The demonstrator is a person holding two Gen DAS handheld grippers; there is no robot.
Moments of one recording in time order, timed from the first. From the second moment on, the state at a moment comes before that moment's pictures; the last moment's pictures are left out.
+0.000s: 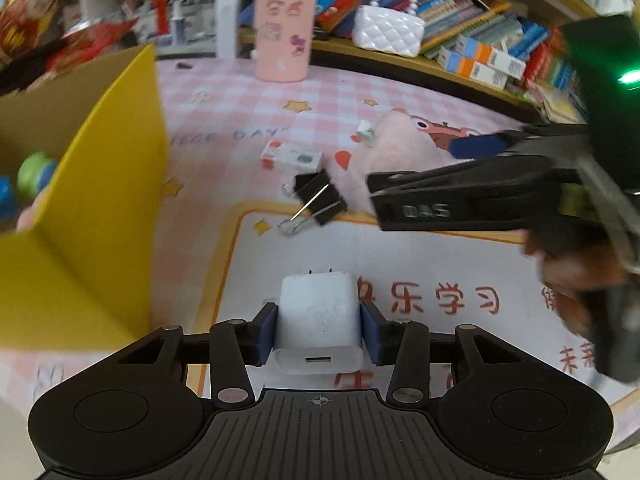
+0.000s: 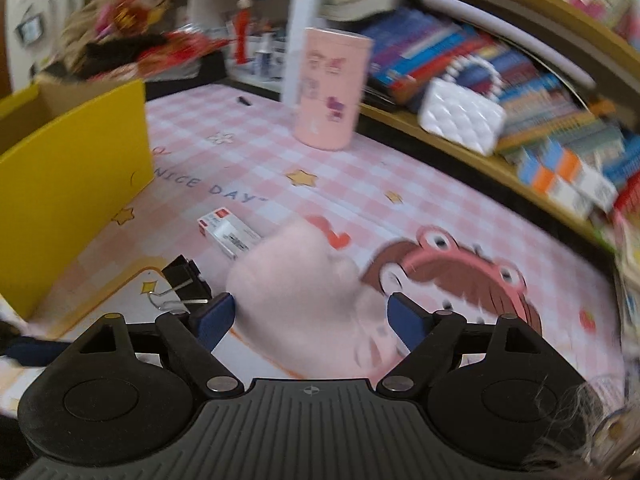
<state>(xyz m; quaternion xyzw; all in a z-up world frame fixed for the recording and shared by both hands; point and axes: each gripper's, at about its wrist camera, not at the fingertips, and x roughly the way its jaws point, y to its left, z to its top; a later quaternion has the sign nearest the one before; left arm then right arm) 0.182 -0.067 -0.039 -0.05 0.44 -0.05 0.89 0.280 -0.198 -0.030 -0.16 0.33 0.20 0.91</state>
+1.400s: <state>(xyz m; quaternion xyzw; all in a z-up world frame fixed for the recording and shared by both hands) 0.036 0.078 -0.022 -0.17 0.40 -0.09 0.89 0.056 -0.130 0.001 0.00 0.38 0.09 0.92</state>
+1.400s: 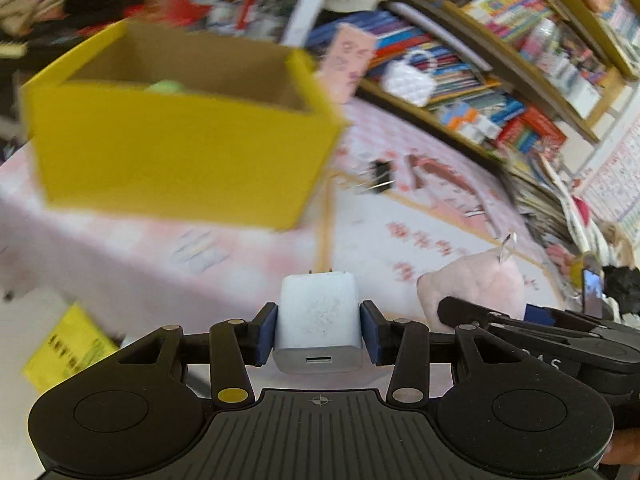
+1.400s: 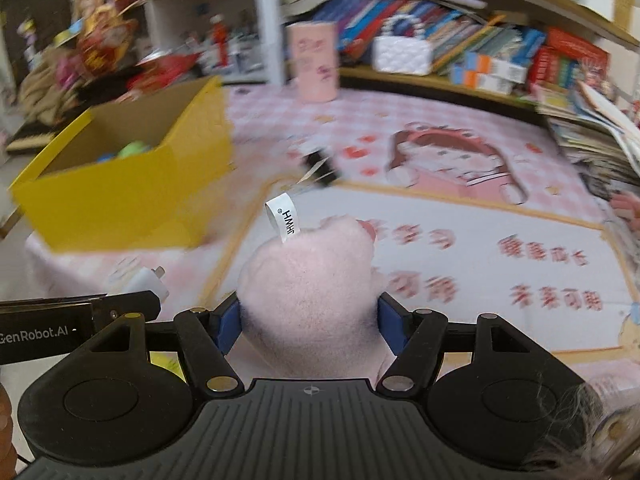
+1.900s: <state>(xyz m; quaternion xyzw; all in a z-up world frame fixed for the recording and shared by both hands) -0.035 0.156 -0.015 -0.20 0.37 -0.02 0.91 0.004 -0.043 0.004 -0.02 0.38 0.18 0.91</state>
